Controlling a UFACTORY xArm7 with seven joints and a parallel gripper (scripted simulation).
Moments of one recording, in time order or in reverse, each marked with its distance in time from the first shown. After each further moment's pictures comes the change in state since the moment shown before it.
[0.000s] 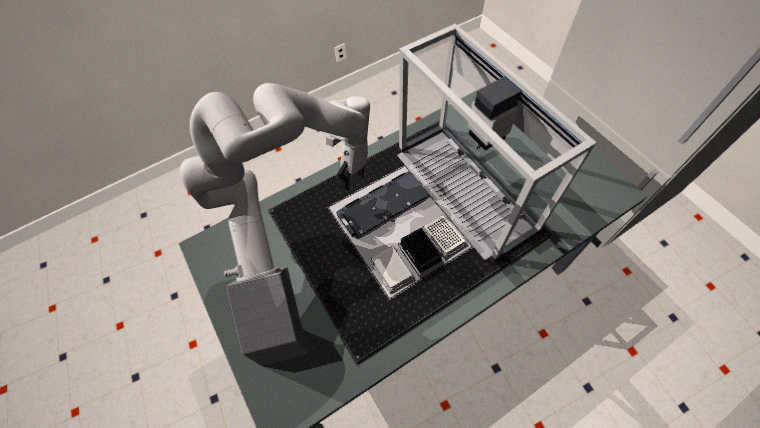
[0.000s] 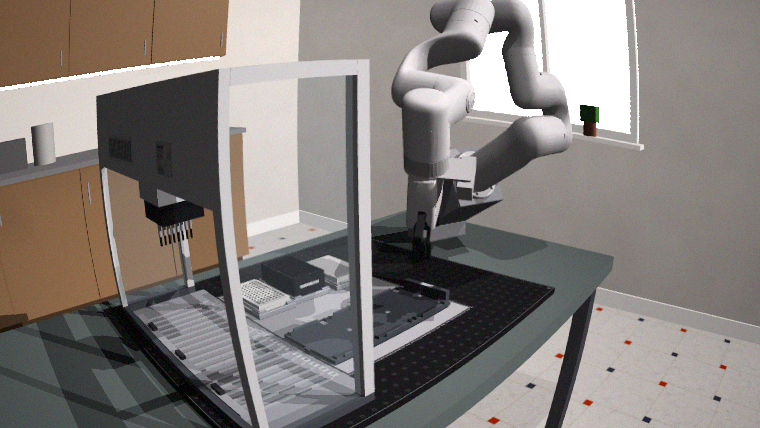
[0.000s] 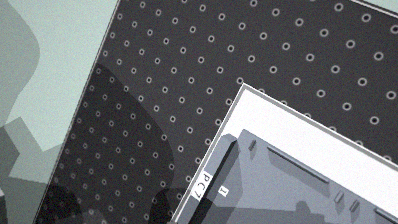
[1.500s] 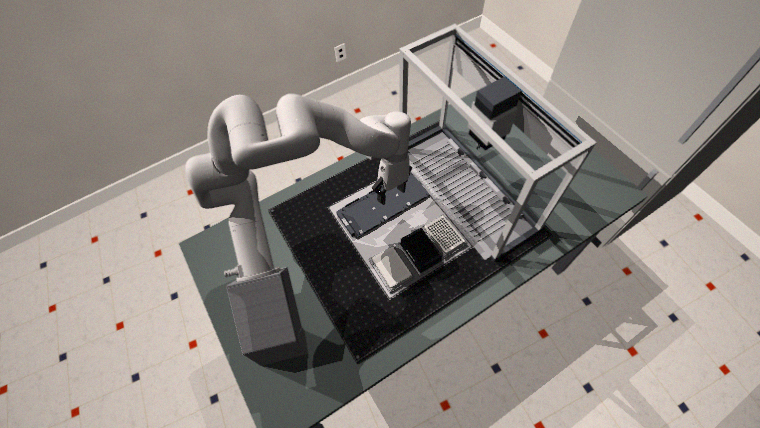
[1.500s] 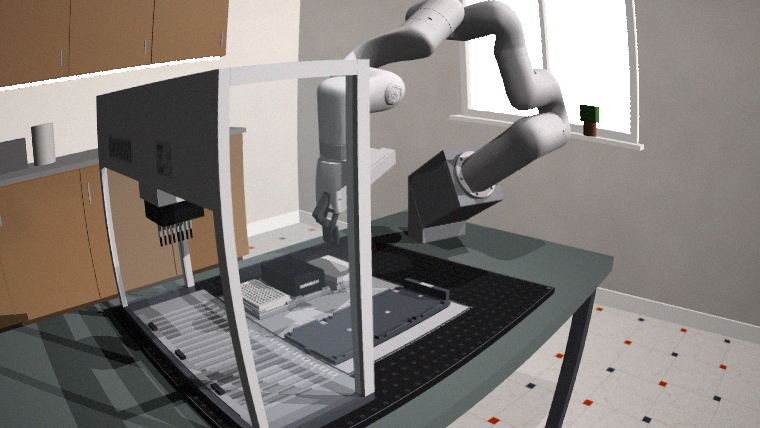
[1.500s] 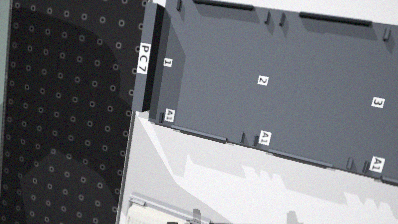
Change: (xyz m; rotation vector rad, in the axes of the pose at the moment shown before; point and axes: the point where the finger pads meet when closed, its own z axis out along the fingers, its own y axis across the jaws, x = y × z) arm -0.149 0.002 -0.005 -0.109 0.012 0.297
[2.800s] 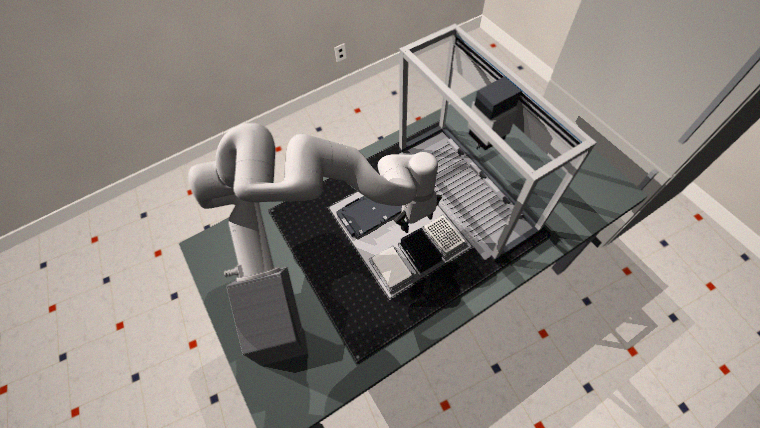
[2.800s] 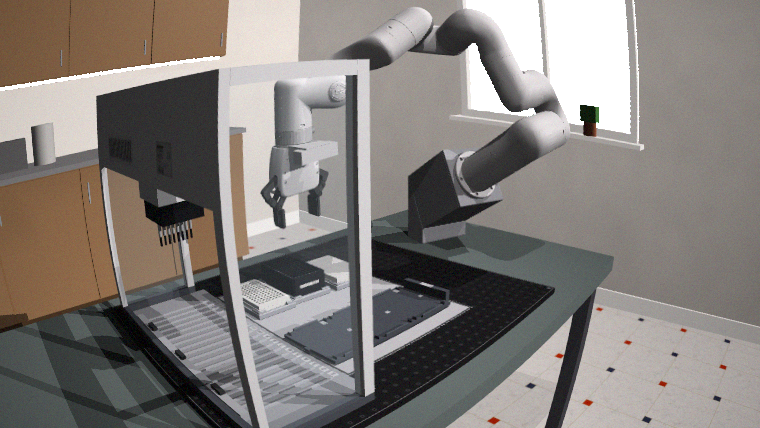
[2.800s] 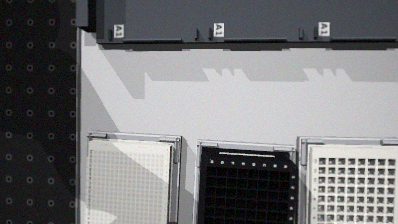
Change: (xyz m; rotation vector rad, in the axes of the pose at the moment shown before) arm -0.125 -0.010 0.025 -0.179 0.137 0.192
